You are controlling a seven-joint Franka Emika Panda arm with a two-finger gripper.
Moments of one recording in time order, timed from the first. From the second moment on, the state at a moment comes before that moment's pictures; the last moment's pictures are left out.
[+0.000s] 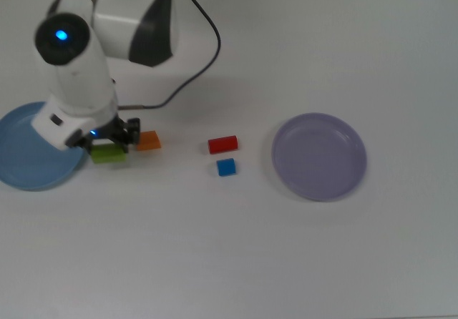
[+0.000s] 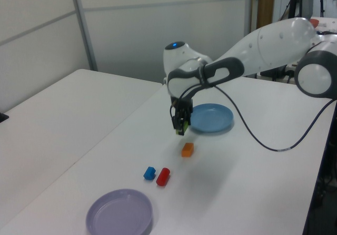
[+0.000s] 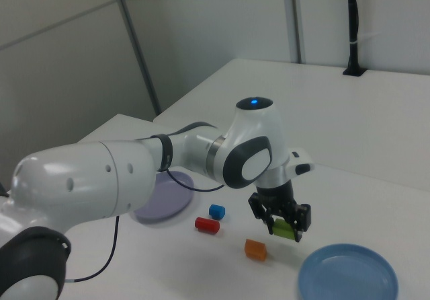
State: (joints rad) arm -0.26 0.51 0.07 -1.53 -0.12 2.05 -0.22
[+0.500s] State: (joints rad) arm -0.45 0.52 0.07 -1.54 -0.12 2.02 -0.34
